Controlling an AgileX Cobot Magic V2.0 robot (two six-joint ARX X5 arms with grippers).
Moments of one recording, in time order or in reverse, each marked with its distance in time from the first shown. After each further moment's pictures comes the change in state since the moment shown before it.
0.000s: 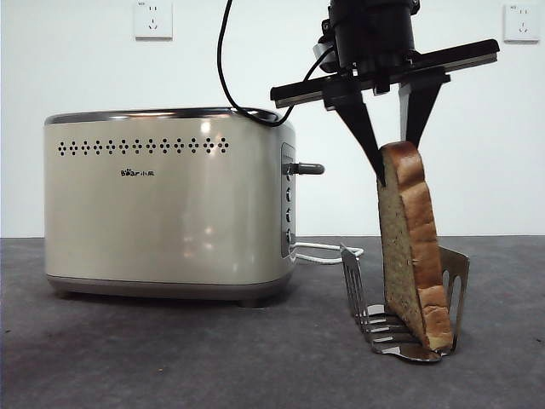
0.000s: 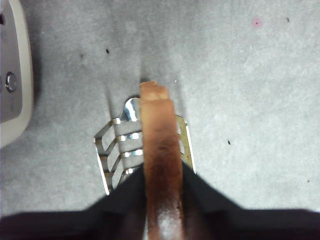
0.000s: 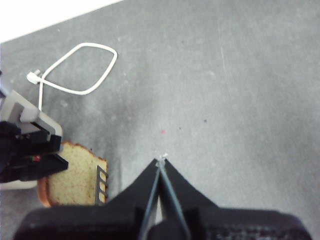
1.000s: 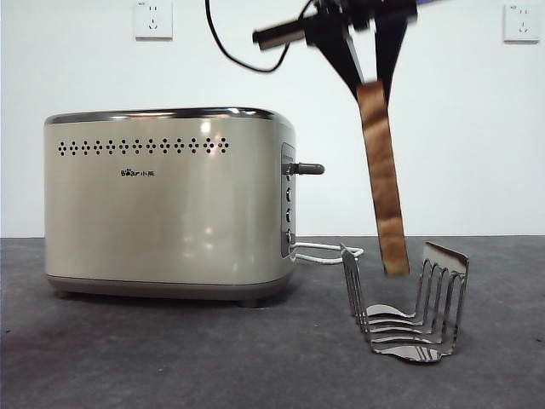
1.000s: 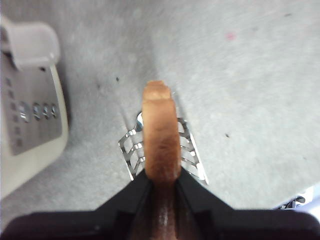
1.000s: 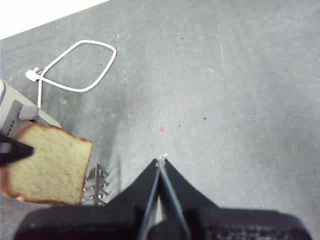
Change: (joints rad) left arm 0.000 -0.123 0.000 -0.021 -0.056 0.193; right arm 0.000 0.000 0.000 -0.004 0.000 0.000
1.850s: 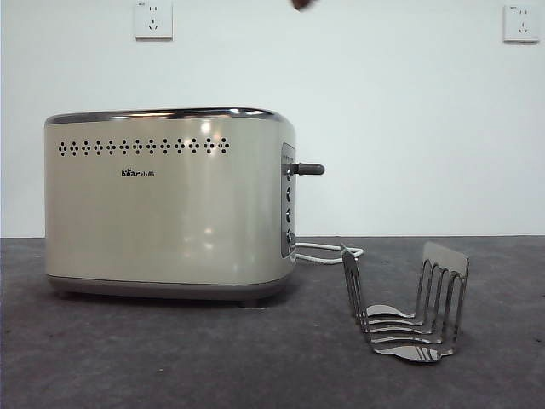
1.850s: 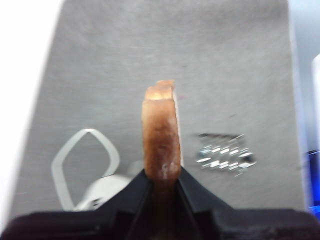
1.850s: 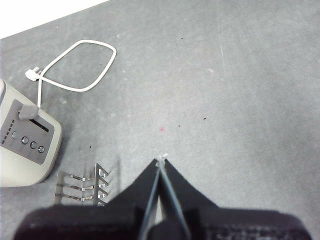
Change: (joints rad) left arm 0.028 -0.478 0.000 -0.002 0.069 1.221; right arm 0.000 0.000 0.000 0.000 0.000 -0.004
